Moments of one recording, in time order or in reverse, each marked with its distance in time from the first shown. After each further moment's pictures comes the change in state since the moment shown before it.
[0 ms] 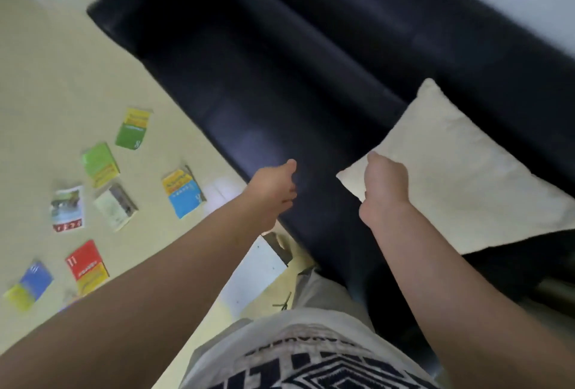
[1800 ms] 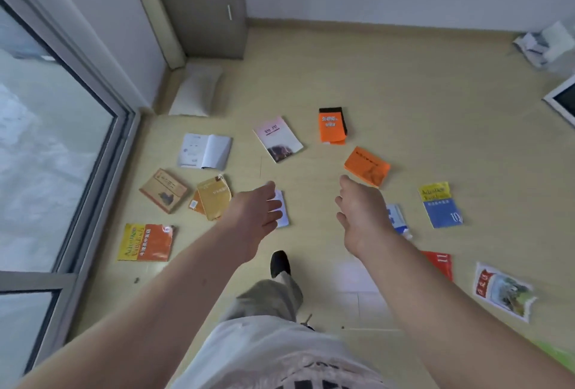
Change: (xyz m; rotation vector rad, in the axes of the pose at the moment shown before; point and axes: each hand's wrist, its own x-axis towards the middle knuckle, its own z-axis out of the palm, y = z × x) left_hand -0.357 -0.866 -0.680 -2.254 1.244 -0.157; right_hand -0.789 0.839 0.548 -1.908 -1.543 -0.483
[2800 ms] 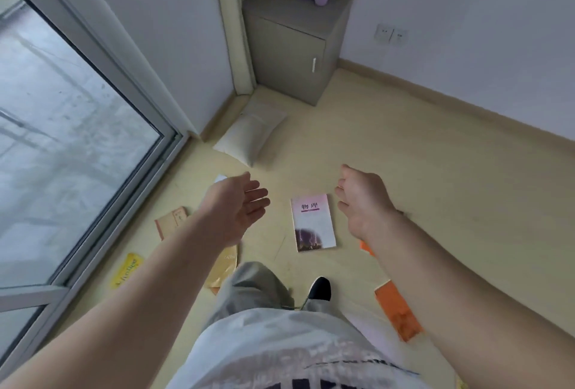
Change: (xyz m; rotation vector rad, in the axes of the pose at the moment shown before) left_hand 0.334 0.453 0.022 -0.486 0.267 0.033; right_hand 0.393 -0.440 0.273 -0.262 -0.284 -0.018
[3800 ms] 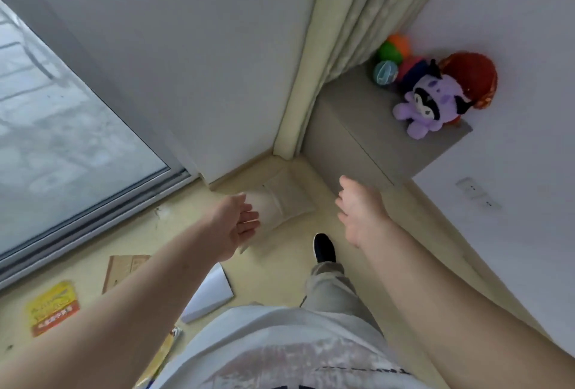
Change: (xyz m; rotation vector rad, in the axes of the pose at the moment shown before) left_hand 0.347 0.343 0.050 -0.353 0.200 -0.093; right_hand 0.351 -0.354 0.307 -0.444 -0.187 -0.085
